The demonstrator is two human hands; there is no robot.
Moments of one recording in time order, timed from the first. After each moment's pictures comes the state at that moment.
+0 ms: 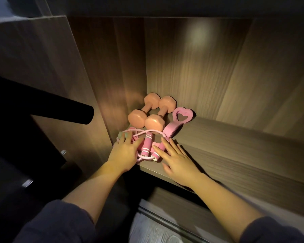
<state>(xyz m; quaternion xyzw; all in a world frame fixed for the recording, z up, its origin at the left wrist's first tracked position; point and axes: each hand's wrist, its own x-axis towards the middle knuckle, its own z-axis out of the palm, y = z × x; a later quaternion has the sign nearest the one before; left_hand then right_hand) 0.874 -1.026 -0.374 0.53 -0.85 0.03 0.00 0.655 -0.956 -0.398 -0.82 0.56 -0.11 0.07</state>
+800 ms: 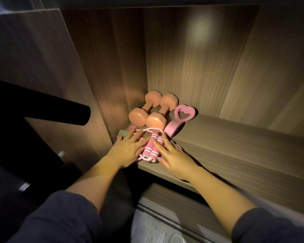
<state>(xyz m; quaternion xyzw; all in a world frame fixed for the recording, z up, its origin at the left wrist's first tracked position) 0.879 -1.042 -0.367 0.44 -0.89 0.01 -0.09 0.661 -0.974 -0.396 -0.82 0.56 -0.11 0.12</state>
